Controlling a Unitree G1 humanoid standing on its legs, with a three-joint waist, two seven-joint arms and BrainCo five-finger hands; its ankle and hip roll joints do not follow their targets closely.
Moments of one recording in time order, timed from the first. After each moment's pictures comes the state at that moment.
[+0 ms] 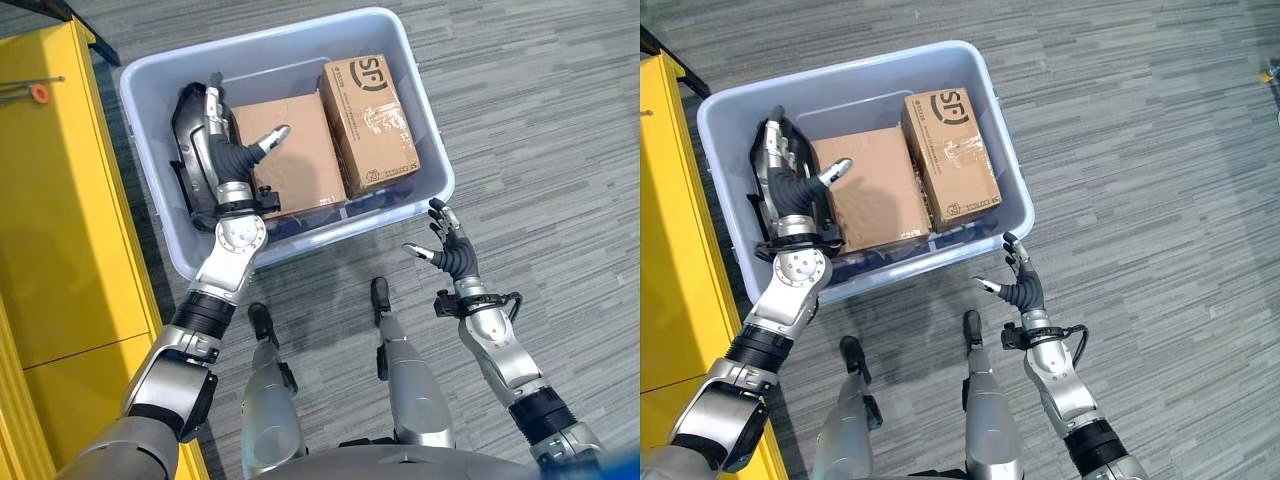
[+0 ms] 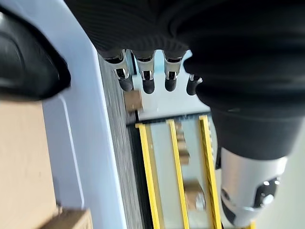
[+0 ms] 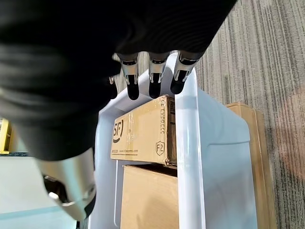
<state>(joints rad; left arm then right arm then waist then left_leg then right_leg) -0.58 0.41 -0.18 0.31 -0.16 -0.32 0.64 -0.12 -0.34 0.33 0.14 0.24 -0.25 -0.24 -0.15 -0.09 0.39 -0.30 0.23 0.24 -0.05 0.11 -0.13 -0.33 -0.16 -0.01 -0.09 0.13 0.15</state>
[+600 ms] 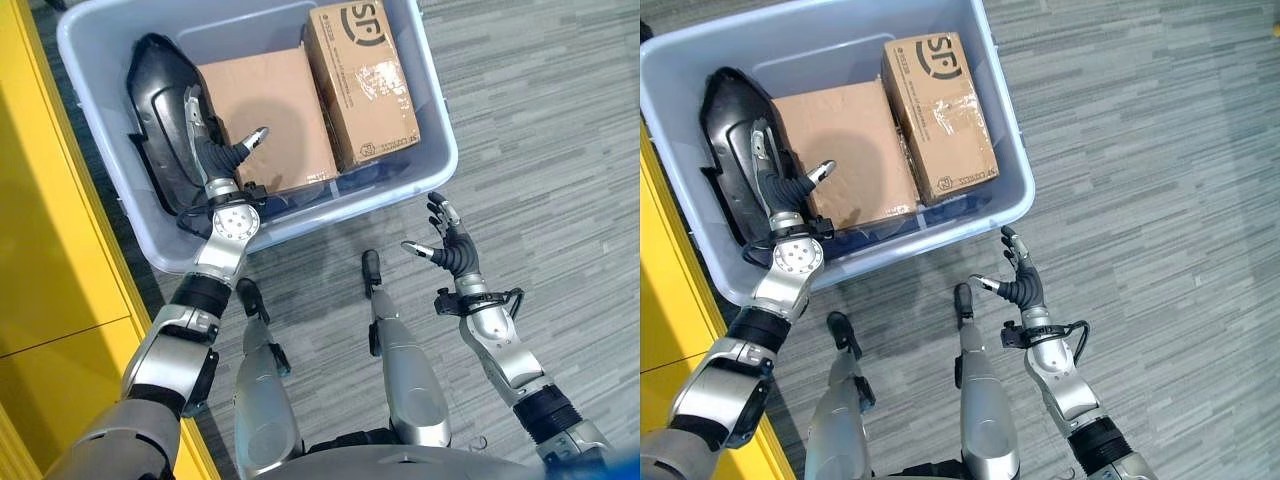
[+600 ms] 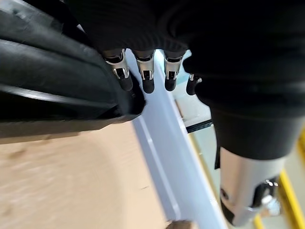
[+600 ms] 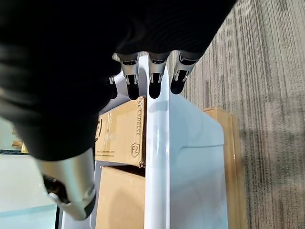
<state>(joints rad) -0.74 0.45 -0.24 0.63 -0.10 -0.25 0.70 -0.13 -0.37 0.36 0.10 0.24 -0.29 -0.26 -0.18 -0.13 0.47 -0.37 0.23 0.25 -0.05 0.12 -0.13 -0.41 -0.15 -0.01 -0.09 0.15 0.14</state>
